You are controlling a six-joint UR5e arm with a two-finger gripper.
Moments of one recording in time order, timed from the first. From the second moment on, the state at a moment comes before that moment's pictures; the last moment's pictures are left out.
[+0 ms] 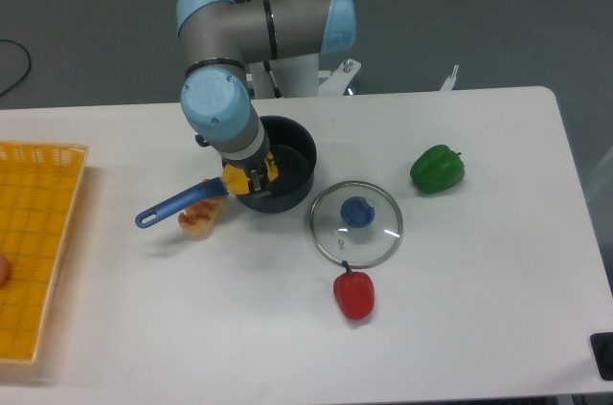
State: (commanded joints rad) arm 2.23 -1.81 -1.75 -1.41 1.75 1.53
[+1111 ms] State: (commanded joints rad) arm 2.20 -1.82 -1.76 -1.43 1.88 1.56
